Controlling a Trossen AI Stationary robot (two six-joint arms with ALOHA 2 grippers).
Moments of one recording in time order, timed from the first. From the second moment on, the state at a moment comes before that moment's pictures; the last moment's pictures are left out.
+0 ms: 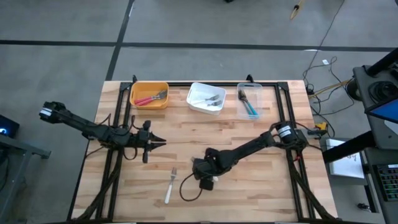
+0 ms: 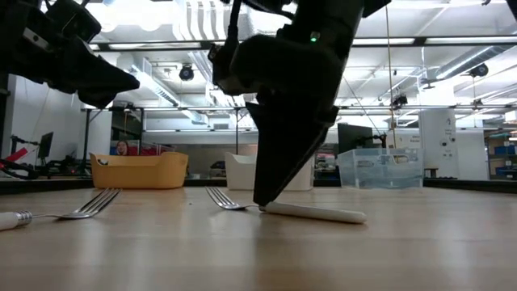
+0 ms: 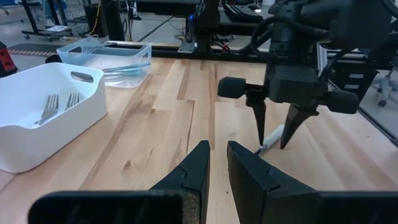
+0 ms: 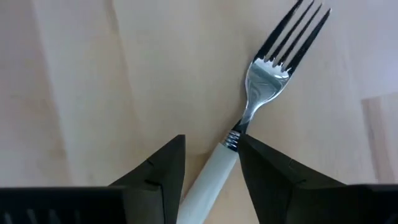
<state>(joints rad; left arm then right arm) -0.33 0.62 0.13 0.27 -0.36 -0.14 0.32 2.16 1.60 -0.65 0.11 0.50</state>
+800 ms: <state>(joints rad) -0.33 0.62 0.14 0.27 -0.36 -0.14 0.31 2.20 1.59 -0.61 0.13 0.51</state>
